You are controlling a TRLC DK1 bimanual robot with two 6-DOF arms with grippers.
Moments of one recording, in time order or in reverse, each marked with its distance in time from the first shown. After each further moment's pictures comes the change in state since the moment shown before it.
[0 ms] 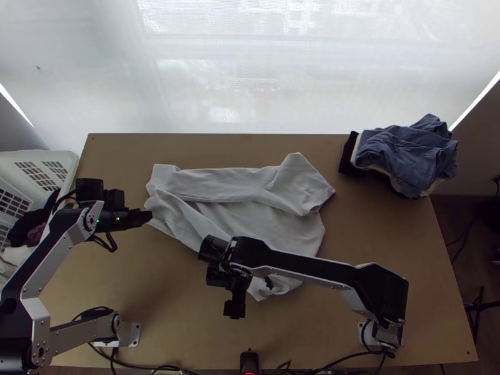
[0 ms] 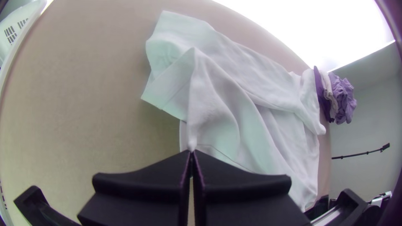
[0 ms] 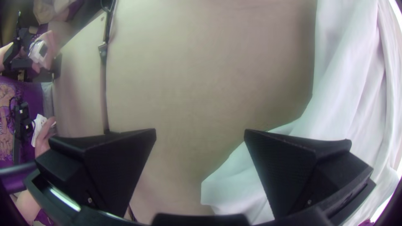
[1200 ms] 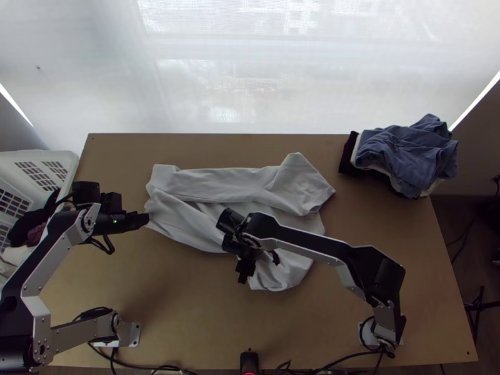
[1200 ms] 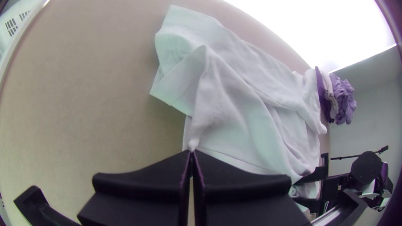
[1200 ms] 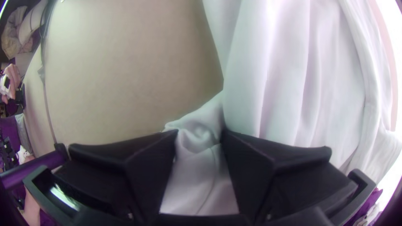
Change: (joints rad) left arm 0.046 0.007 -0.028 0.004 0.027 0.031; right arm -0.163 0.068 -0.069 0.116 0.148 0.012
